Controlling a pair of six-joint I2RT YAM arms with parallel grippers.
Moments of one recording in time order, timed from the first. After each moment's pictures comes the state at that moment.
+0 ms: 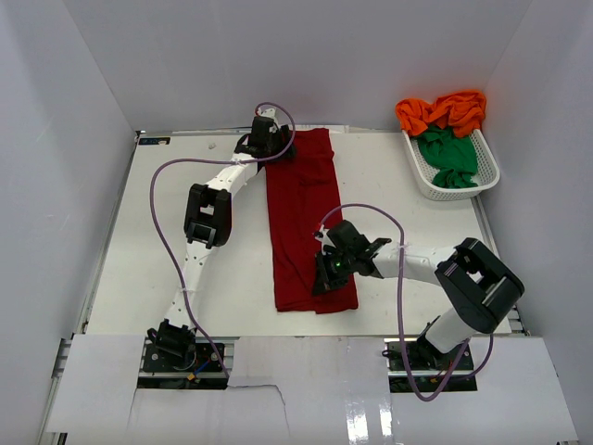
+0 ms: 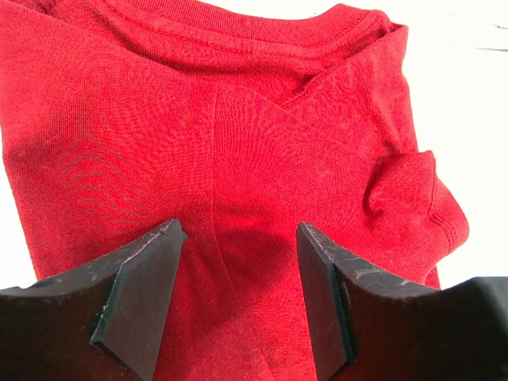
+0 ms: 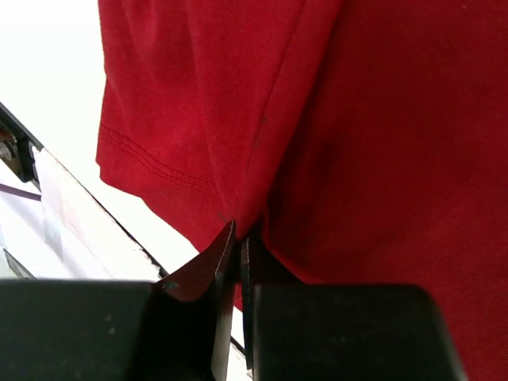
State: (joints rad) left arm -0.33 2.67 2.33 -0.20 0.09 -0.42; right arm 0.80 1.55 0.71 -0.15 -0.43 0.51
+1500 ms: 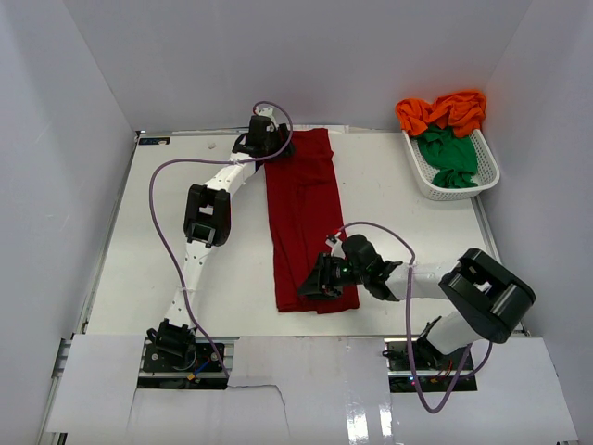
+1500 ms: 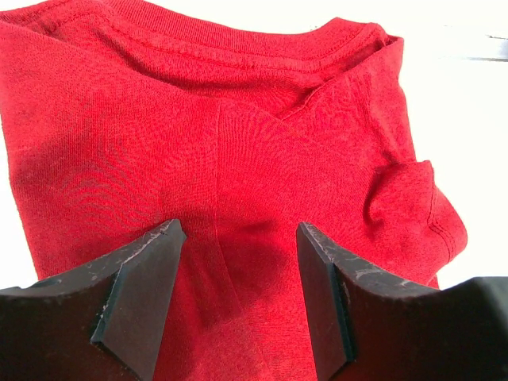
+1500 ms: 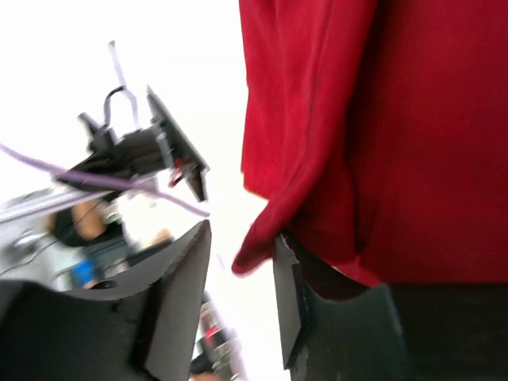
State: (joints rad) left arm -0.32 2.70 2.37 -0.19 0.12 -0.42; right arm 0.82 1.50 0.39 0.54 -0.58 1.14
